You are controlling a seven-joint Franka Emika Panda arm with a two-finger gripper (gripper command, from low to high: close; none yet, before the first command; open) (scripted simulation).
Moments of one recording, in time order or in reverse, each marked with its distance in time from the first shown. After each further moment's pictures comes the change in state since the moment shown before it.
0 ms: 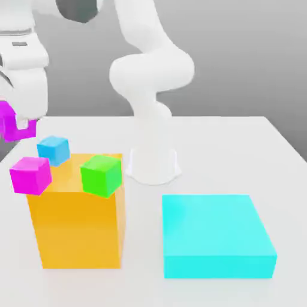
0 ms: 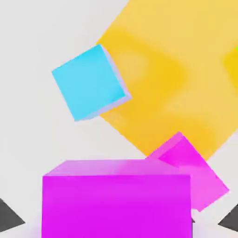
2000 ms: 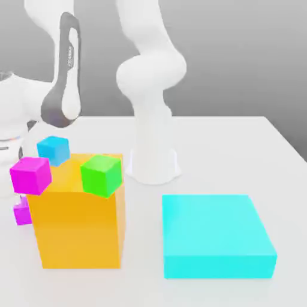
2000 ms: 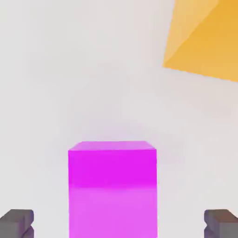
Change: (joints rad) arm 0.483 0.273 -1.239 -0.313 -0.181 0.893 0.282
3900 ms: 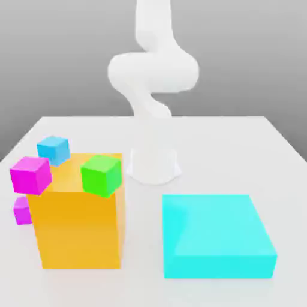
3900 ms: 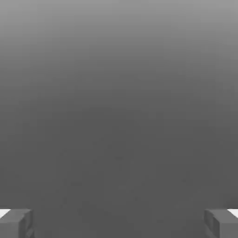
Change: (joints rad) arm -1.027 -0.439 2.138 0.350 0.796 -0.442 2.138
